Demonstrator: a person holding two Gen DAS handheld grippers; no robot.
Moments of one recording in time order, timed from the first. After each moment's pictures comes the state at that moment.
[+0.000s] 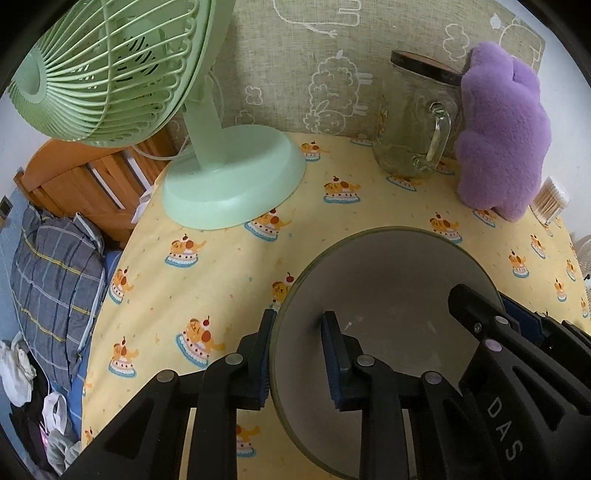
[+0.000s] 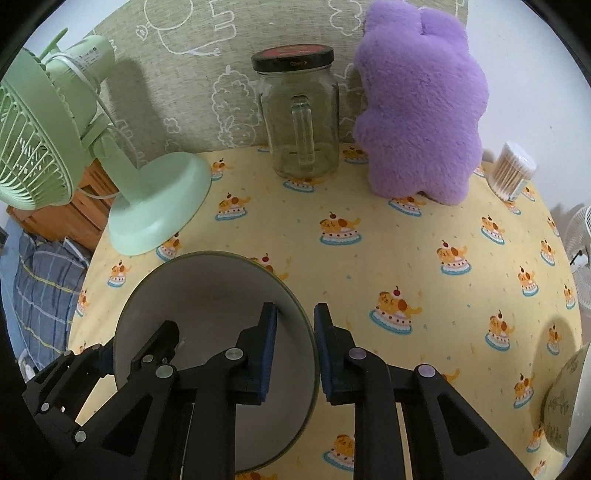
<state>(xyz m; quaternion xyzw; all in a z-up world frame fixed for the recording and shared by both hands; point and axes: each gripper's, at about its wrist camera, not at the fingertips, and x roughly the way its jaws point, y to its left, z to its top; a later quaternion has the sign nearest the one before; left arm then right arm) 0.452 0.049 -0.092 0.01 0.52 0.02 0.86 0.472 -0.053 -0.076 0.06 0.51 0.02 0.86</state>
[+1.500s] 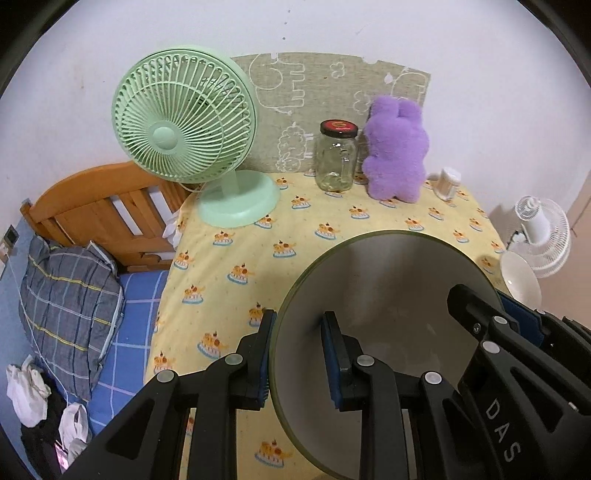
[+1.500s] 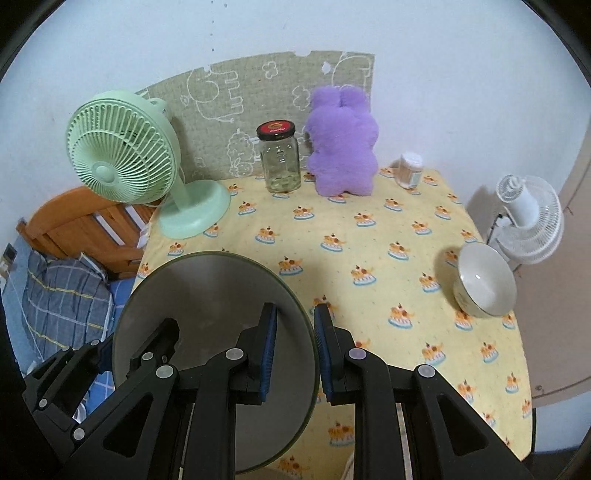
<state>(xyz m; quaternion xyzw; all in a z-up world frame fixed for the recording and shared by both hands) 0.277 0.067 0.035 0.03 0.46 -0.06 0.89 0.278 -0.037 0.059 0.07 0.46 -0.05 0.88</state>
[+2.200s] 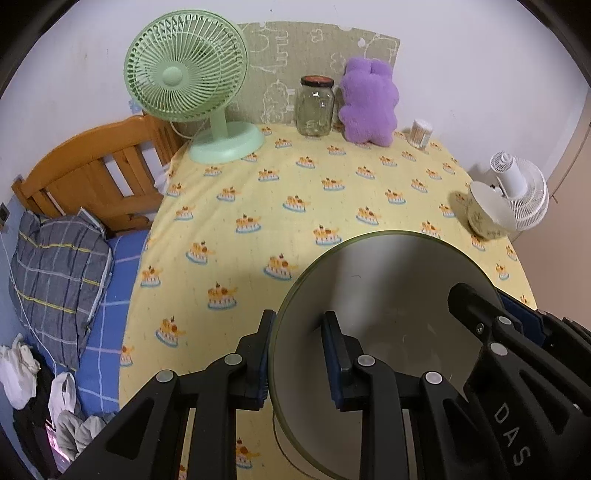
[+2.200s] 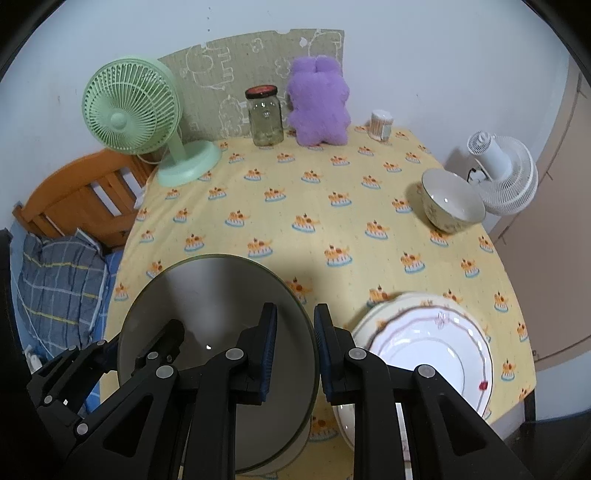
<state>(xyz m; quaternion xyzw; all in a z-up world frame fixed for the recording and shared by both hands) 0.178 0.078 -0.002 0.03 0.49 -0.09 0.86 0.166 -0.026 0.028 0.07 0.48 -0.08 0.87</state>
